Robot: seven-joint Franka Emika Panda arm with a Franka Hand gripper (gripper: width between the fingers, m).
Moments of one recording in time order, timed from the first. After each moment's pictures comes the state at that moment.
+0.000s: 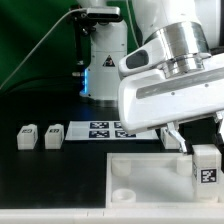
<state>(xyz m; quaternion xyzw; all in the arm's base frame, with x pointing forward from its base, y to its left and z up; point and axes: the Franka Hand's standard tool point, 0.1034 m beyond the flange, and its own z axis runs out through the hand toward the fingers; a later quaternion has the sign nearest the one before) 0.611 0.109 0.092 -0.95 0.04 -0.30 0.10</state>
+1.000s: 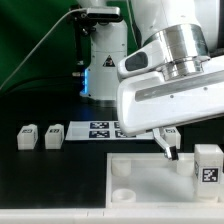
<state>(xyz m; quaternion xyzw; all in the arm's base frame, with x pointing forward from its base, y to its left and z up) 0.609 0.106 0.087 -0.95 0.03 -0.28 0.10</state>
